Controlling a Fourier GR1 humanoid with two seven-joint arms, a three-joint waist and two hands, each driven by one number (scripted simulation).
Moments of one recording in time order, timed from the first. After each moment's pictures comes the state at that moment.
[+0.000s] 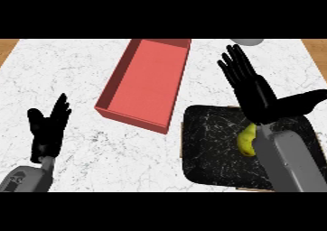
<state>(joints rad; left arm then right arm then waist) -0.15 0.42 -0.23 -1.30 0.33 0.40 0.11 -0.41 -0.20 0.14 -1.41 -0.47 0.05 -0.08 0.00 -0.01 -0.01</state>
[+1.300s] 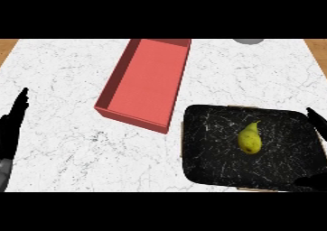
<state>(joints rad) -0.11 0.63 -0.17 -1.30 0.13 0.36 0.04 0.05 -0.68 0.05 -1.29 -0.09 0.15 -0.37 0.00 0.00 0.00</state>
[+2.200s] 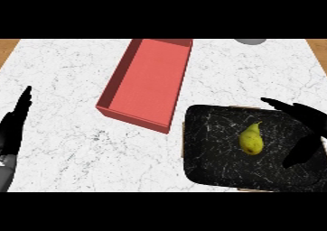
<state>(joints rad) -0.15 0.57 -0.12 -1.23 0.07 0.31 0.01 -0.31 -0.70 0.25 -1.22 0.12 0.50 0.08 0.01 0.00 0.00</state>
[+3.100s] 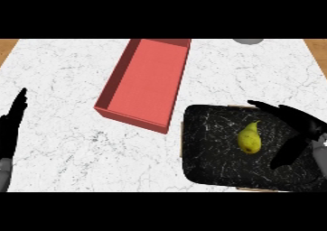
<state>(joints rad) -0.10 0.50 0.02 -1.29 -0.05 0.22 0.04 -0.28 -0.55 0.13 -1.31 0.26 0.62 0.12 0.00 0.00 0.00</state>
